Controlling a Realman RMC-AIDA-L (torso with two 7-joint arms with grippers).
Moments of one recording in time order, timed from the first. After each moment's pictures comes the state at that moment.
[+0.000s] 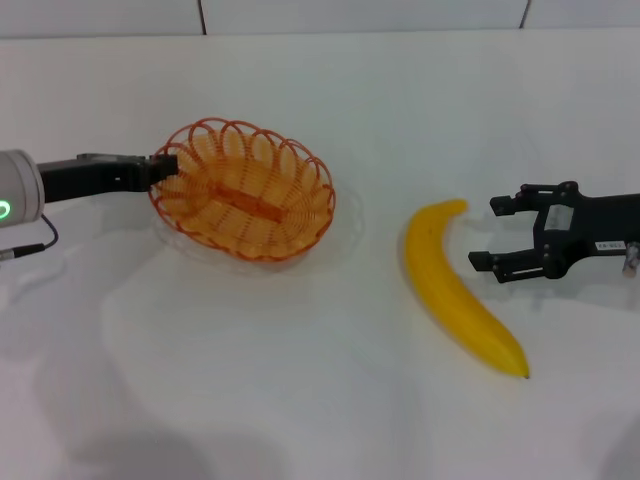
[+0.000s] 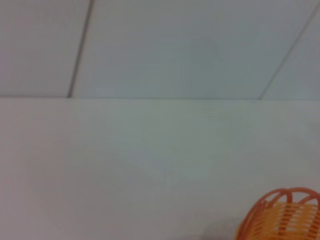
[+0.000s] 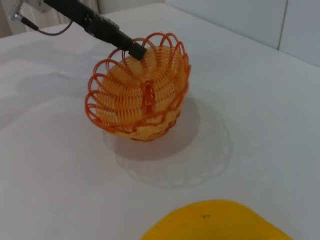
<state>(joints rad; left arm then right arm) -0.64 -2.04 0.85 0.56 1.99 1.04 -1.83 0.41 2.03 -0.82 -0.82 -2.13 -1.42 1.39</state>
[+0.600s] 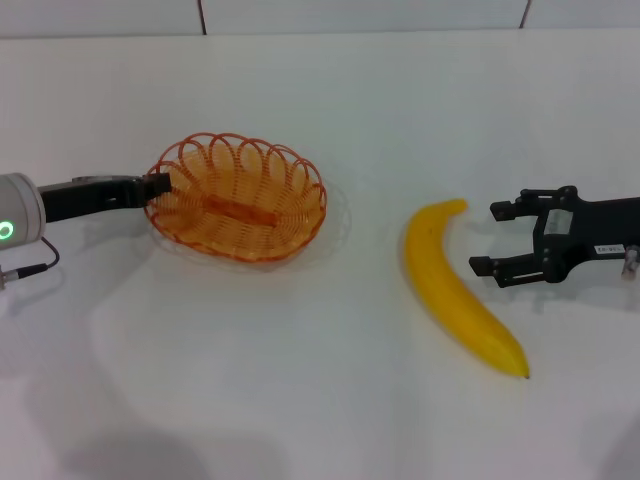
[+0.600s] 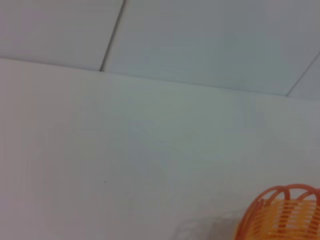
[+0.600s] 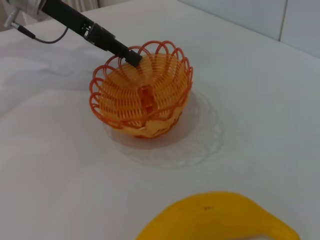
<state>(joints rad) -0.63 -2.04 0.86 0.49 1.95 0.98 -1.82 0.41 2.03 -0.83 -0.82 -2.14 -1.42 1.40</state>
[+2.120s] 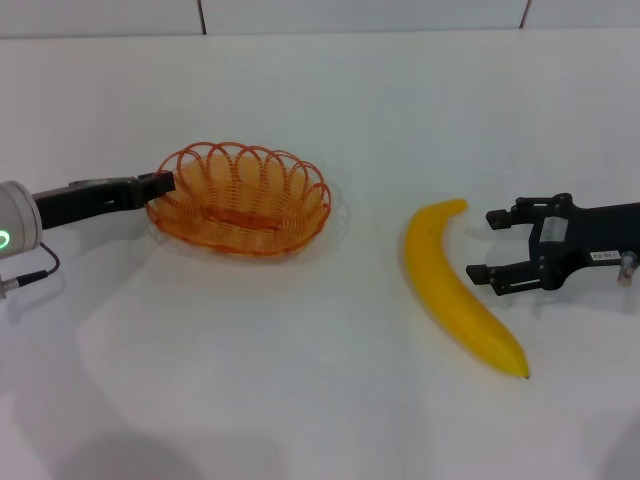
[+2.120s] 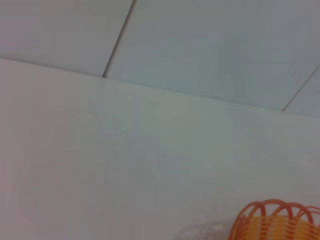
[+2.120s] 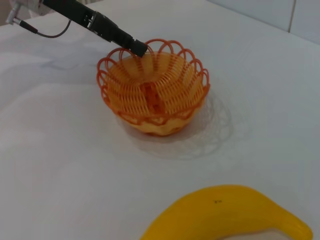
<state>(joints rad) -0.60 -2.04 0.86 0.47 1.87 0.99 -1.78 0.41 2.03 -0.86 -0.82 -2.15 -1.42 1.42</state>
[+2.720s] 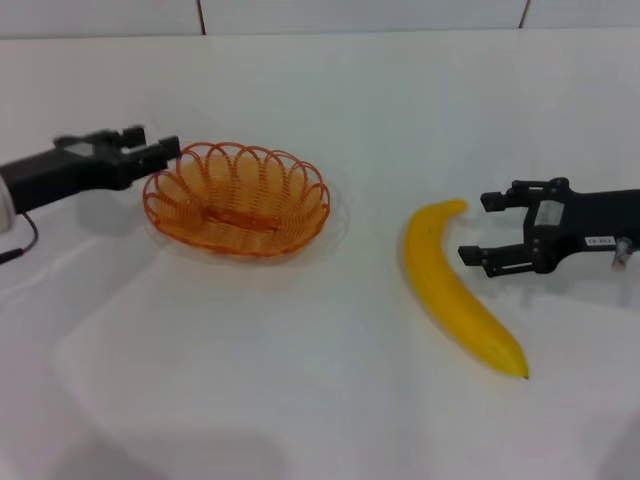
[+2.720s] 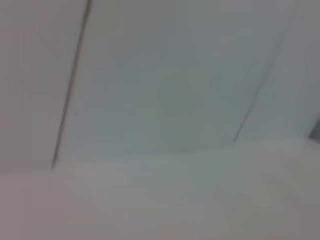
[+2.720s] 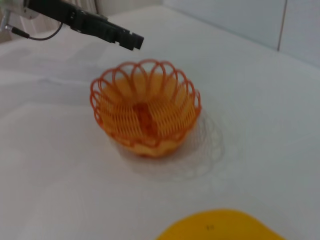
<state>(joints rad) -0.53 -2.04 0.86 0.58 1.74 1.13 -1.51 0.41 2.03 -0.85 -0.82 -2.09 -1.41 1.42</state>
